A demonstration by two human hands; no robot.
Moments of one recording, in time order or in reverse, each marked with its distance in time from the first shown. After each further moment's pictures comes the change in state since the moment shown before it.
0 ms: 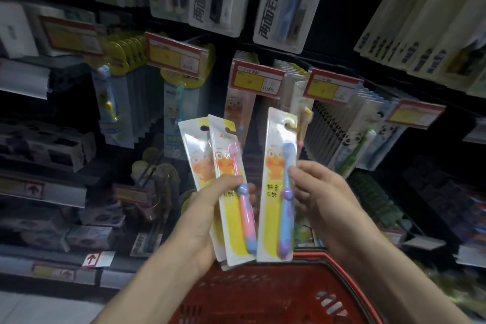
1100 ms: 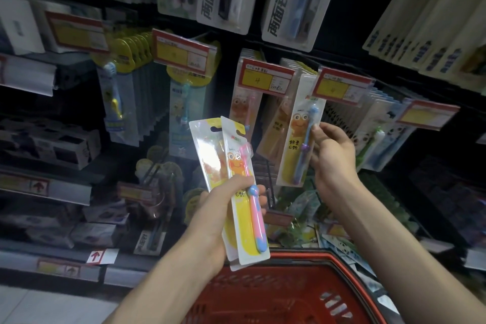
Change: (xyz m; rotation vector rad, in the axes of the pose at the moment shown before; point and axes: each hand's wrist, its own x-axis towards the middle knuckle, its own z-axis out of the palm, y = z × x) left_hand 0.030 -0.007 -0.003 -0.015 -0.003 -0.032; right_hand 0.085 -0.018 0.005 0.097 0.395 -0.181
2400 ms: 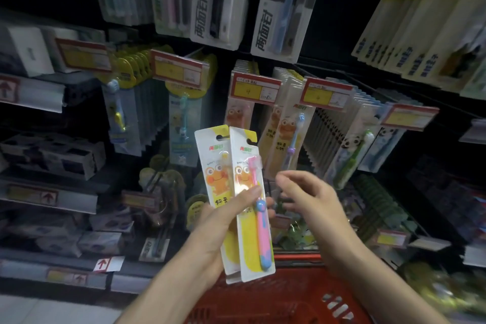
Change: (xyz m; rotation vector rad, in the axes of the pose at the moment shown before) left_hand -0.039 -0.007 0.009 0.096 -0.065 0.156; right_hand -0.088 0.009 -0.036 -0.316 -0.341 -0.022
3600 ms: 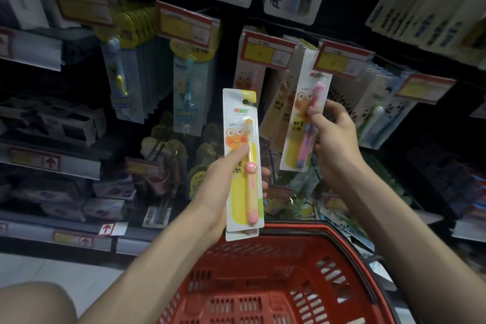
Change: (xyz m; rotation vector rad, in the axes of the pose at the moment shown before) left_hand 0.007 0.006 -0.006 0.029 -0.009 -0.033; right_hand 0.070 -0.013 -0.005 0.123 0.248 -0.074
